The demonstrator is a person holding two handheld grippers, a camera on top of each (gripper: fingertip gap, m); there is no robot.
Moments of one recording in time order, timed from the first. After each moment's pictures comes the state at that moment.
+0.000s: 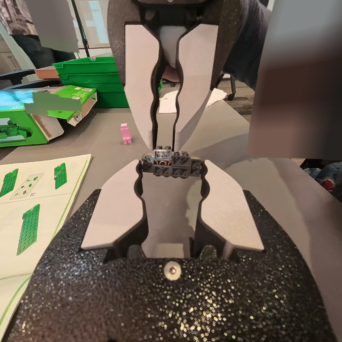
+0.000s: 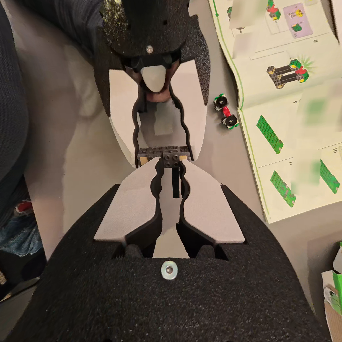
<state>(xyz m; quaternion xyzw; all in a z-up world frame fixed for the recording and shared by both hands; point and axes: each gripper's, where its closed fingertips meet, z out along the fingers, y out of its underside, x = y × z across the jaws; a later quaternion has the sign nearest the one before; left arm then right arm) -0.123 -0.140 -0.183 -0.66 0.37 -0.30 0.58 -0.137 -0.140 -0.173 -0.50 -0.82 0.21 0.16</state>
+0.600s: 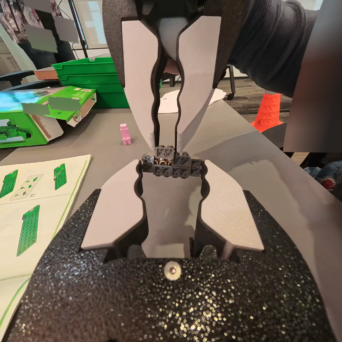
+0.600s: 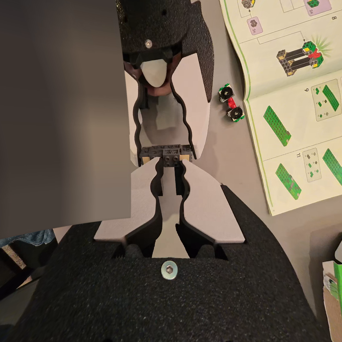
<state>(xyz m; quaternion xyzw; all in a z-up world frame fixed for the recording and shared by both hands) -0.123 -0.140 -0.183 -0.66 0.37 -0.30 0.58 -0.134 -0.143 -0.174 -0.52 -0.82 0.18 0.13</state>
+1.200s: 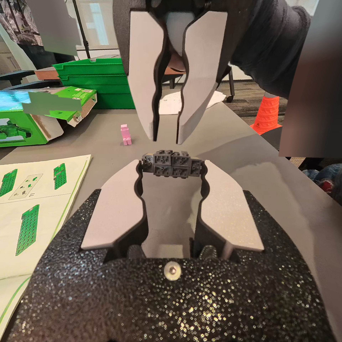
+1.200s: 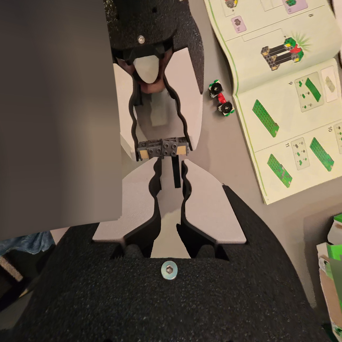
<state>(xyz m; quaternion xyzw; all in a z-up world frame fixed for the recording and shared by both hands) -0.125 -0.140 -0.182 -0.66 0.37 -0.30 0.58 -0.129 -0.137 -0.167 -0.54 -0.81 0.17 0.15</state>
